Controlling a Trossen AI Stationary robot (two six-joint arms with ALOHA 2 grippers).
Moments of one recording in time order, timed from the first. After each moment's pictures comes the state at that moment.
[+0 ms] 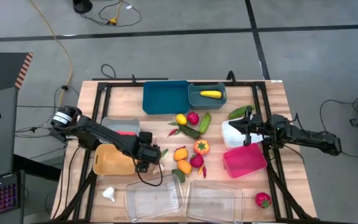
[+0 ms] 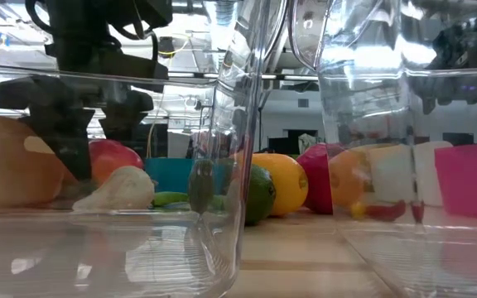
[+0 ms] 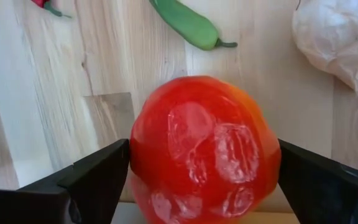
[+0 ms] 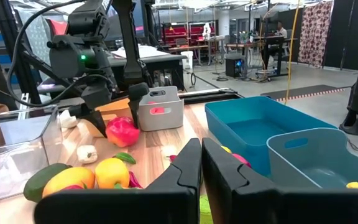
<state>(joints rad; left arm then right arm) -0.28 1.64 0.99 -0.78 -0.23 -0.17 -0.18 0.00 0.01 0.02 0.00 0.06</state>
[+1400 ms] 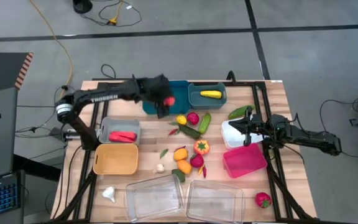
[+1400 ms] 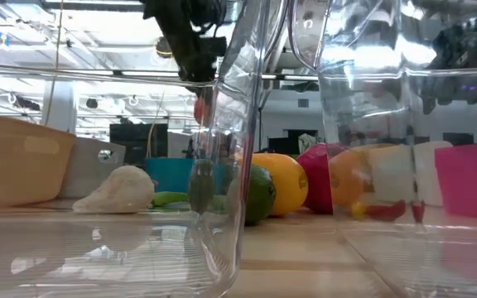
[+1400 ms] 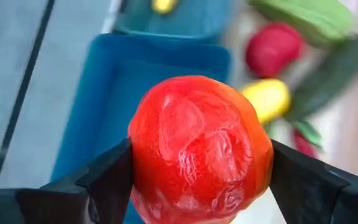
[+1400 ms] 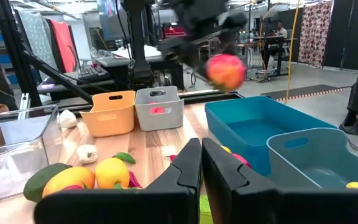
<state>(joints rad) 0.38 1.64 1.41 -0.73 -0.16 0.19 -0.18 0.00 0.01 0.02 0.00 0.06</state>
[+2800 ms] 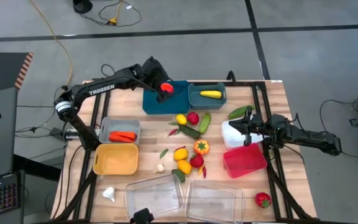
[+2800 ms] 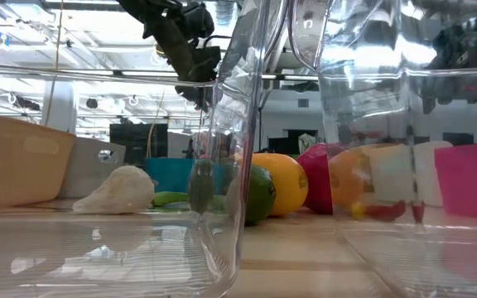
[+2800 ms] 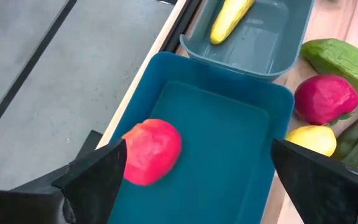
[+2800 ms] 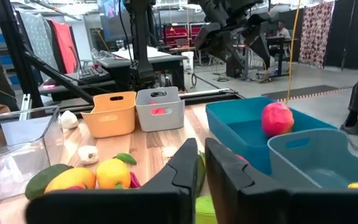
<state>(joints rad) 0.58 1.64 1.41 -0.61 -0.01 0.18 -0.18 0.00 0.01 0.03 0.00 0.07</state>
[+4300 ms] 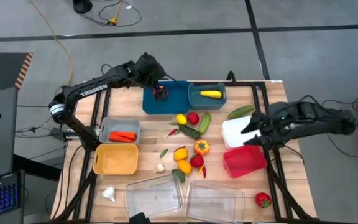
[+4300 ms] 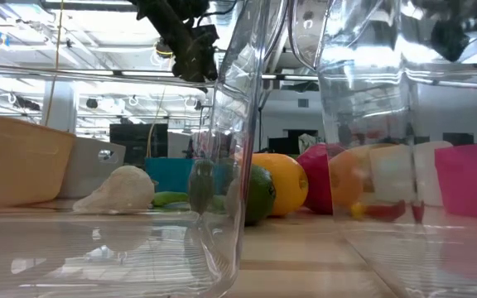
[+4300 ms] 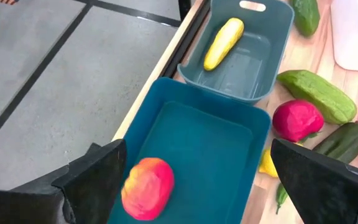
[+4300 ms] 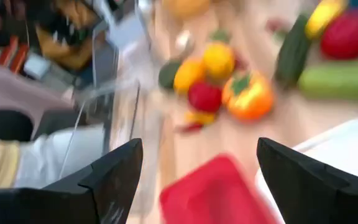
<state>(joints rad) 0.56 1.57 1.47 -0.67 0.00 0.14 0.04 0.56 0.81 -0.87 -0.22 0.46</state>
